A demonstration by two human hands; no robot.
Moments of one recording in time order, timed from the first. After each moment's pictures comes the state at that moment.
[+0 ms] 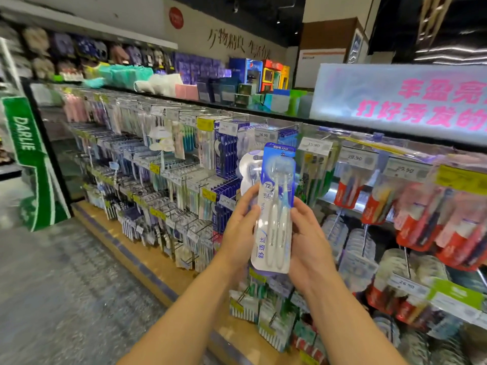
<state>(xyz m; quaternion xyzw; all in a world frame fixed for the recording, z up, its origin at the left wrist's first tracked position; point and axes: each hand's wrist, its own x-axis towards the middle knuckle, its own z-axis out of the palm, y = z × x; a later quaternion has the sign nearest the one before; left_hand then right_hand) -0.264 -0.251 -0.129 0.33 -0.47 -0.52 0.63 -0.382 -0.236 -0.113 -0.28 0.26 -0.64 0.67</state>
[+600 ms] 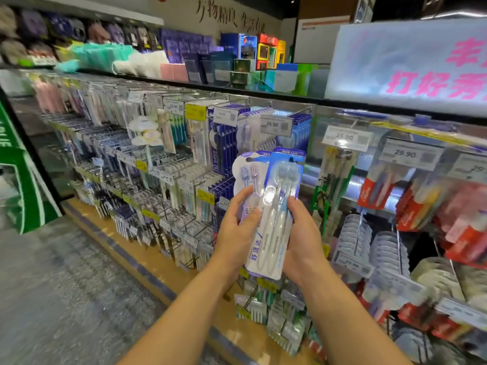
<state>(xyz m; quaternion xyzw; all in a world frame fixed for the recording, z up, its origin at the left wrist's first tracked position) -0.230 -0.372 -0.166 0.39 -0.46 -0.50 0.62 -0.343 -0.373 -0.149 -0.27 0.31 -0.61 0.67</state>
